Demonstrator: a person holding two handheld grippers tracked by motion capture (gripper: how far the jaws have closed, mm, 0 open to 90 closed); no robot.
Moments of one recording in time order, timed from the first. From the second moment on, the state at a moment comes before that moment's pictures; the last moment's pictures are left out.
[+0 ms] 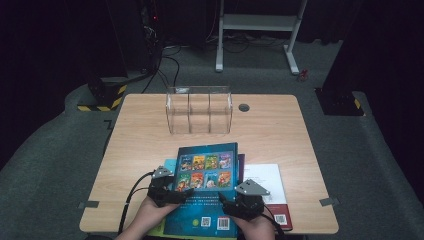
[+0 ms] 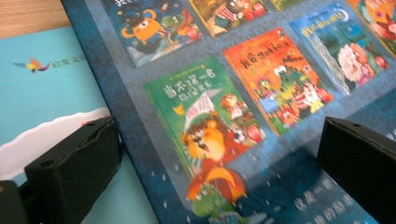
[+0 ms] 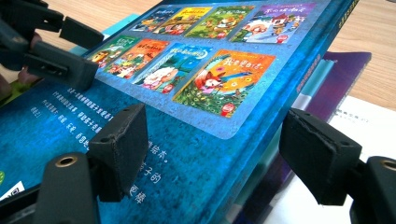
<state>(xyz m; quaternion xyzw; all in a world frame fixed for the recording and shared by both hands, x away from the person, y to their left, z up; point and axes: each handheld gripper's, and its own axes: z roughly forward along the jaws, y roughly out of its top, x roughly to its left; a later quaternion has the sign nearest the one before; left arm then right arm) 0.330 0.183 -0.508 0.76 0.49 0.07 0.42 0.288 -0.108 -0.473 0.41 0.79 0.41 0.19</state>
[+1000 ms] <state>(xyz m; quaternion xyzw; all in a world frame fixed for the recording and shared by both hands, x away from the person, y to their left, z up) 0.334 0.195 -0.509 0.74 0.50 0.04 0.45 0.286 -0.105 -0.472 0.38 0.79 0.43 0.20</state>
